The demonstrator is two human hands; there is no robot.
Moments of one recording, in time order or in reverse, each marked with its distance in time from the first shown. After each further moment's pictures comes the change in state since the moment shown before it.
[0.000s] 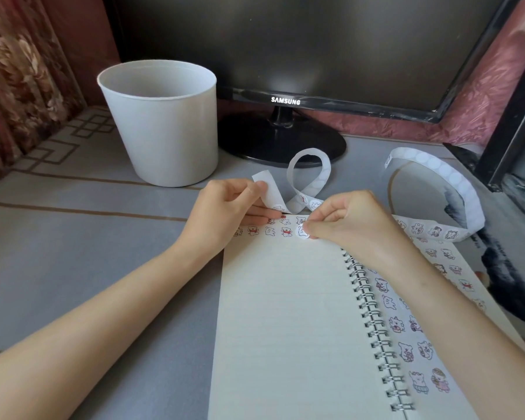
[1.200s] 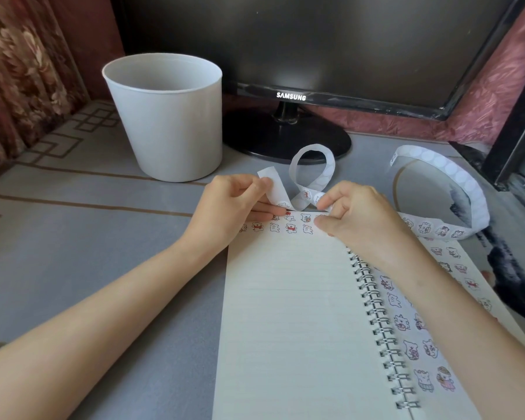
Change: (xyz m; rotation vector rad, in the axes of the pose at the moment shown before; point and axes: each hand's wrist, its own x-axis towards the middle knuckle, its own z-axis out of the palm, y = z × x) left_hand 0.001 -0.001 0.000 -0.010 -0.020 0.003; right_hand 0.009 0.007 0.002 -0.203 0.052 -0.103
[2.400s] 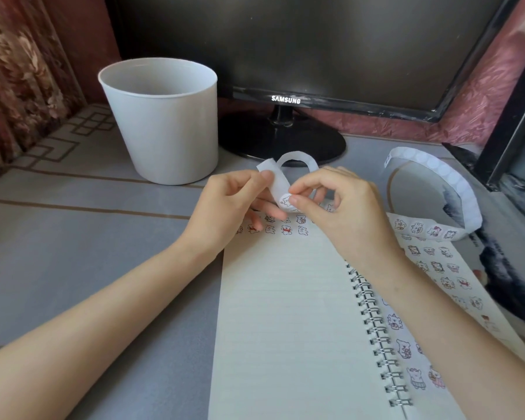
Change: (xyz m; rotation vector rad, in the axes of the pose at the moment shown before) left_hand -0.010 0.014 0.004 -0.044 -0.049 0.125; right_hand 0.000 -0.009 0.010 0.137 0.269 -0.427
